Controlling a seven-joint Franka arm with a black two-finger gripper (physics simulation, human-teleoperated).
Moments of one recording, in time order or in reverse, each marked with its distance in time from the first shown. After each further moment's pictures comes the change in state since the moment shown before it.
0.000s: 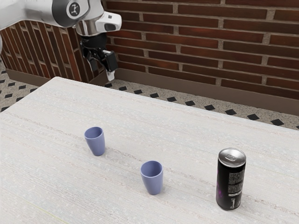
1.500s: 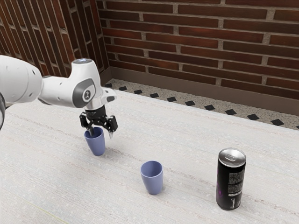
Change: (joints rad) arm 0.208 0.240 -0.040 -0.442 -0.137 0.592 -0.257
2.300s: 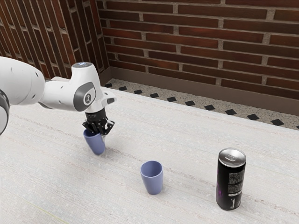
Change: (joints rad) arm 0.001 0.025 0.008 -0.004 -0.017 0.038 -0.058
